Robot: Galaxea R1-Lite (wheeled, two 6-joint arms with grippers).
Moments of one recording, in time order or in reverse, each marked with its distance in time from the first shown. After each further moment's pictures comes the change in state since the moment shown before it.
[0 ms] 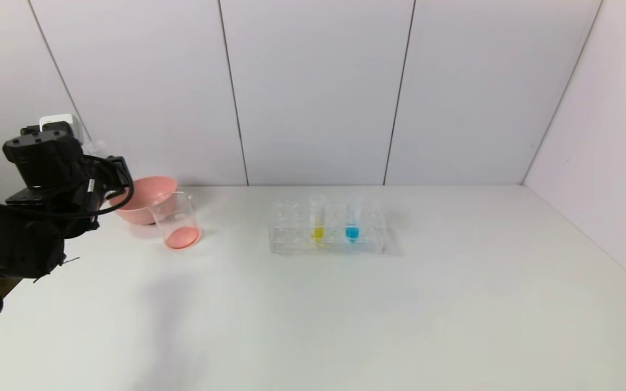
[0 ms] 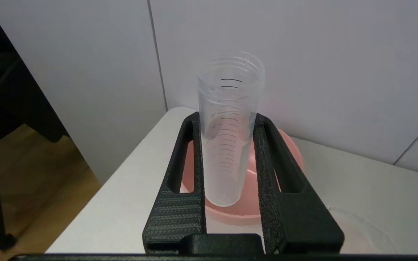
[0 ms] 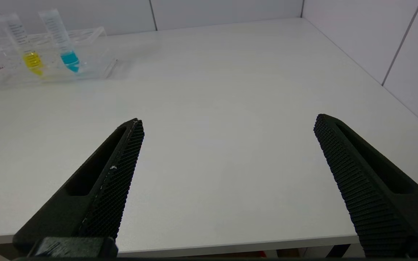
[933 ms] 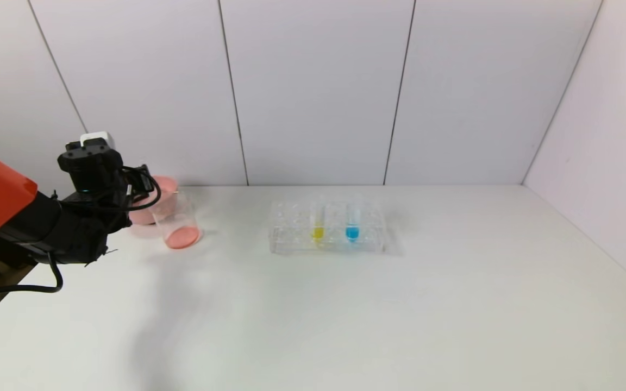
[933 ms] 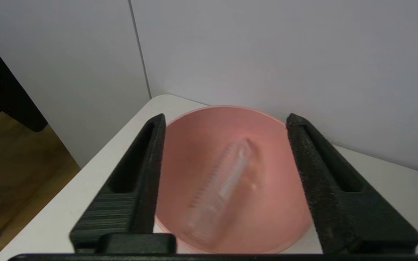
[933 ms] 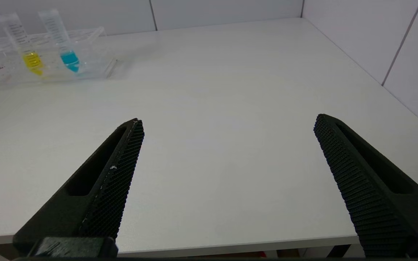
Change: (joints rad) left arm 0.004 0.231 -0.180 -0.022 0.004 -0.022; right arm 0.000 0.000 0.000 0.000 0.000 0.000
